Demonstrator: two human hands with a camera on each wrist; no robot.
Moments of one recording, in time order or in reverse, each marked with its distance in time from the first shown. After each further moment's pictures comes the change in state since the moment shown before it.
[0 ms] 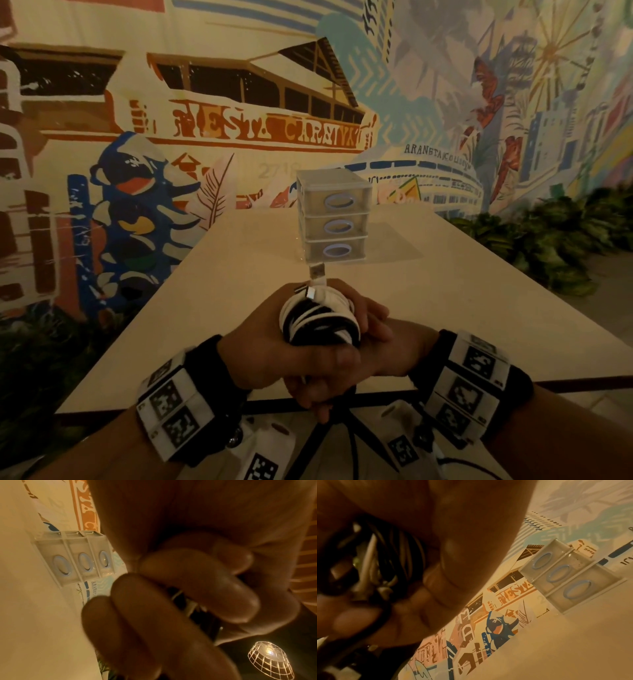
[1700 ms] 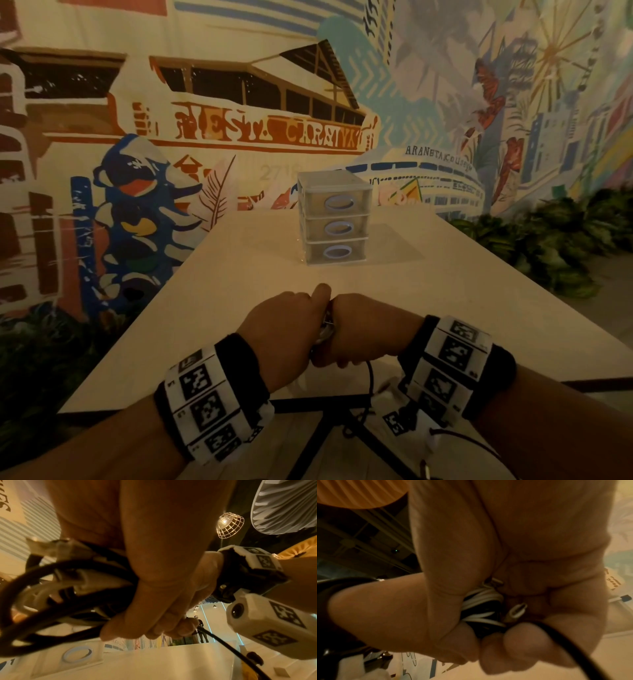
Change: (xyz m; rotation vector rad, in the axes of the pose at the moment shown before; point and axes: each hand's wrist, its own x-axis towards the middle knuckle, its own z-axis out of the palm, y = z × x) left_hand 0.001 -0.039 -0.007 1.445 -0.036 -0.516; right_hand 0.041 0.021 -0.011 -0.620 0.017 0.544
